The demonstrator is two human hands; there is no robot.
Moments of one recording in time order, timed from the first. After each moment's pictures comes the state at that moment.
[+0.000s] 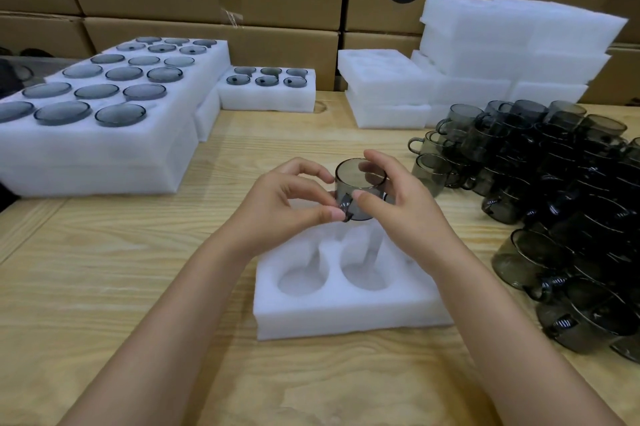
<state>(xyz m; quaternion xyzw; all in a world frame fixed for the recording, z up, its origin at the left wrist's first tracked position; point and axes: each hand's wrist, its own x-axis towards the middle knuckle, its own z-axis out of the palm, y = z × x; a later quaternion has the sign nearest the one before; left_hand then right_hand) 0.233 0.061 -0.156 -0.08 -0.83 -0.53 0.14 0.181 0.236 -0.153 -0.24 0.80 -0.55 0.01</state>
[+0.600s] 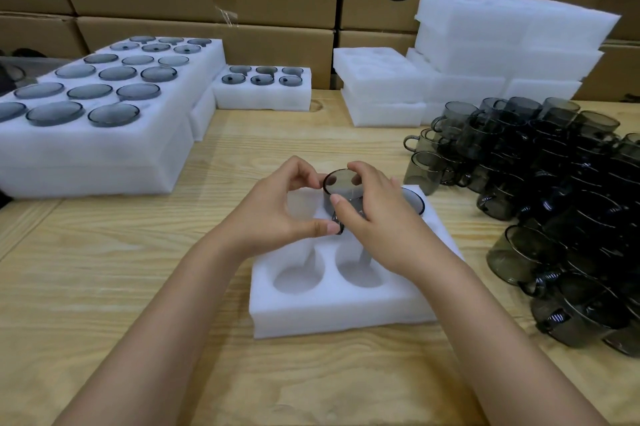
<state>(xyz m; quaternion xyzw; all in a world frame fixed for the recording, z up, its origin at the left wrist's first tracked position) 0.230 0.055 -0.164 -0.08 -0.85 -0.52 0.11 0.190 0.228 -0.158 -0.29 0.90 -0.34 -0.02</state>
